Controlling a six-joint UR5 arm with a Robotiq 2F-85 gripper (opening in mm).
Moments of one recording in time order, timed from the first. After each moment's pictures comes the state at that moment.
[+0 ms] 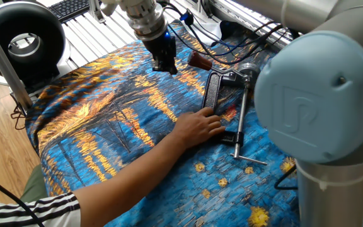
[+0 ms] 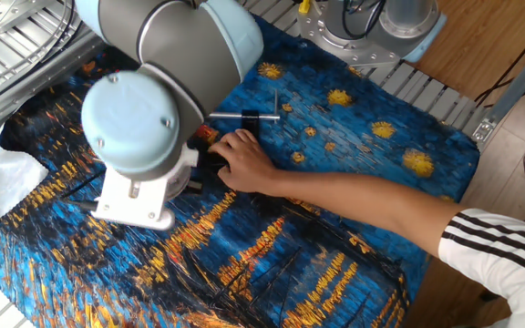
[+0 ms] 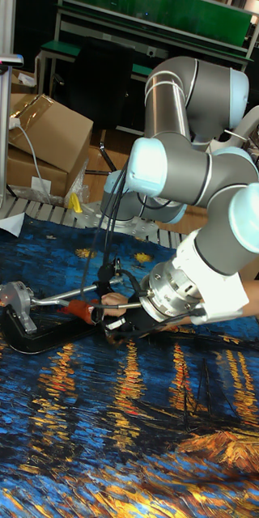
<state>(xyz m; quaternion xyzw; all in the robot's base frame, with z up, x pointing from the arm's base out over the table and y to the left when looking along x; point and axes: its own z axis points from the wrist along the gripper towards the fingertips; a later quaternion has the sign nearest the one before) 0.608 0.000 0.091 0.26 -0.95 0.13 0.14</state>
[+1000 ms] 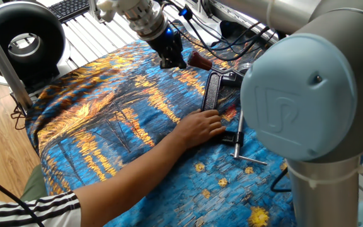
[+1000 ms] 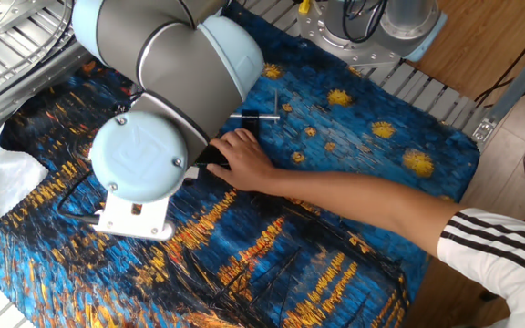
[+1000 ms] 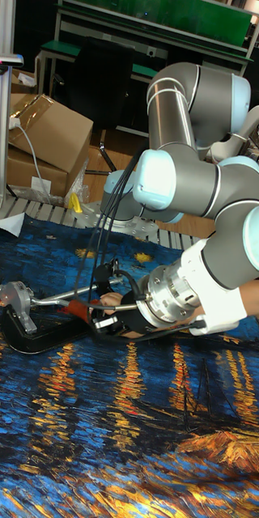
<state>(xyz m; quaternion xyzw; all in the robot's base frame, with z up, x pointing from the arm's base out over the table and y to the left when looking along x) 0.607 -0.028 0.097 0.27 -0.93 0.19 0.18</state>
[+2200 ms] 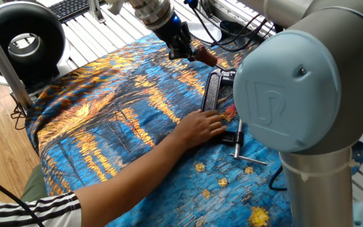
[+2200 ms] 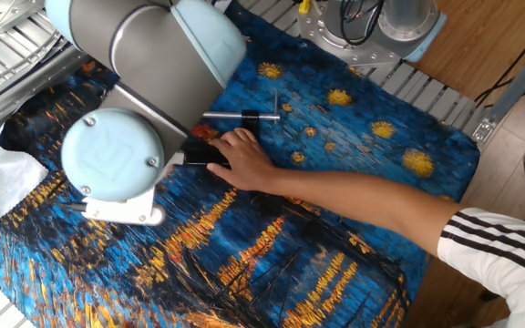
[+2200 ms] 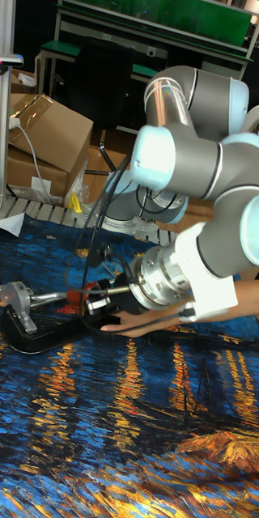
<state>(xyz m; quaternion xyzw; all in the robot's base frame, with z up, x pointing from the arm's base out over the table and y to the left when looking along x) 0.573 -0.055 0.139 0.28 -0.91 0.18 0.25</state>
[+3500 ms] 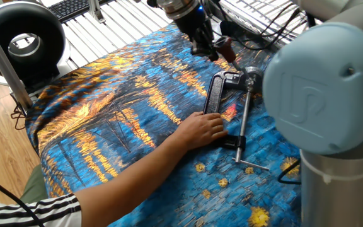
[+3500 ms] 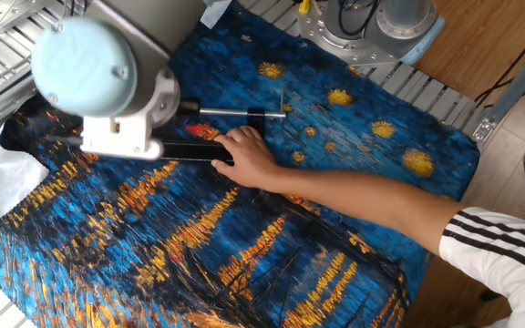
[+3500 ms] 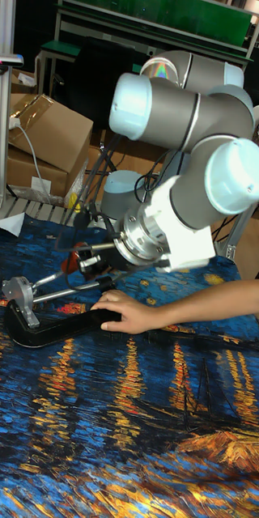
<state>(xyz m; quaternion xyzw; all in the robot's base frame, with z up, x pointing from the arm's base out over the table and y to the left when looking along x) 0.502 -0.076 0.177 0.27 -0.91 0.13 0.28</state>
